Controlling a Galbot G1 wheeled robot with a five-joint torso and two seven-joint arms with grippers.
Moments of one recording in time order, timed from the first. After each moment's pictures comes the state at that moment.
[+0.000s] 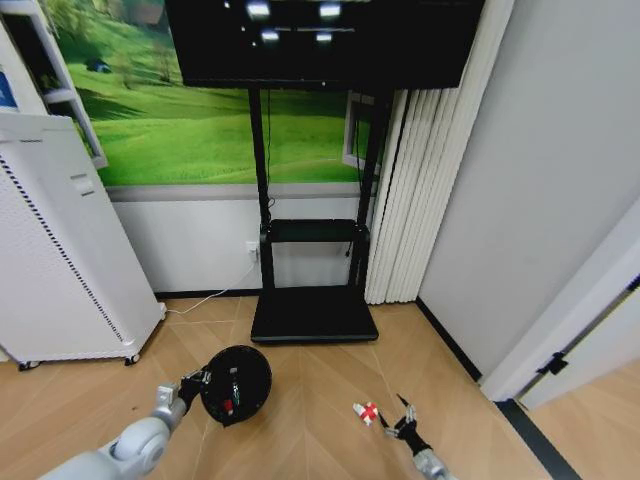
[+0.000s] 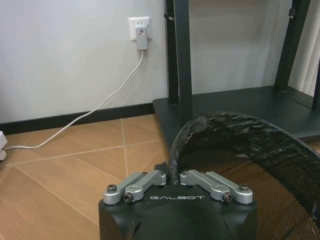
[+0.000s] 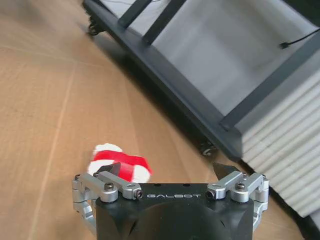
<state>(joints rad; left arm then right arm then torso) 1.03 -0.52 0.20 -1.61 -0.97 -0.15 -0.27 -0.89 1.18 -0.20 0.44 -0.30 0.75 0.46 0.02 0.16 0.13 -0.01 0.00</state>
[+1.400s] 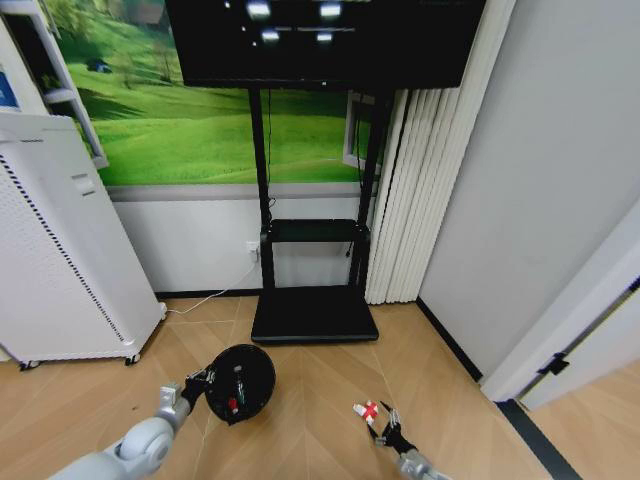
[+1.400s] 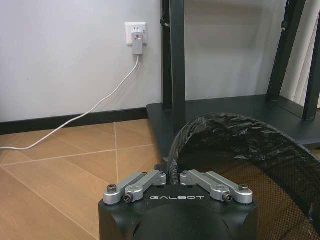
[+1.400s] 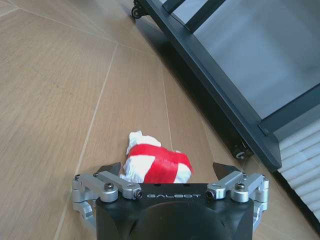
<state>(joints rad) 1.05 -0.55 0.17 -1.61 -0.97 -0.17 -0.24 -0.78 1.23 -0.37 0.29 -0.31 0.70 0.44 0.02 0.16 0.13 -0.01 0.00</state>
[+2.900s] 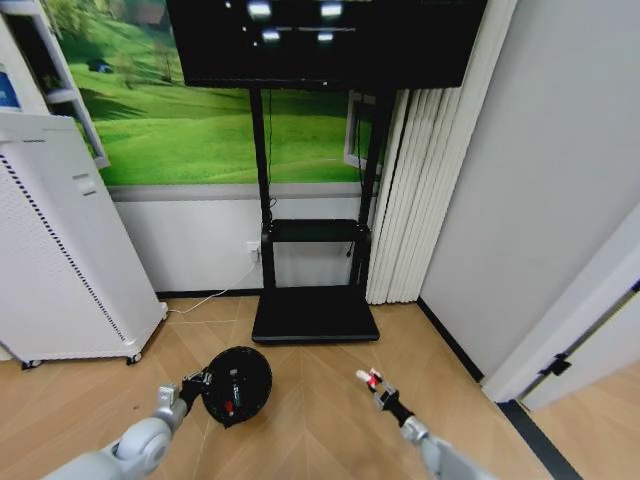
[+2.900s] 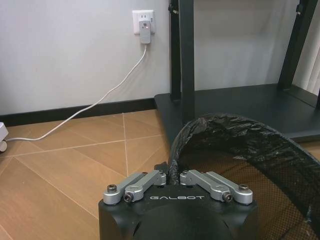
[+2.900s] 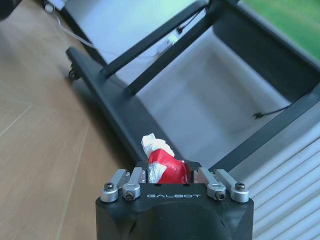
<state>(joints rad) 1.01 -0.53 0.23 -1.60 -1.00 -0.14 -0.28 -0.79 1.04 -0.27 0.63 -0.35 0.80 0.49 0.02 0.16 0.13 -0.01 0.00</state>
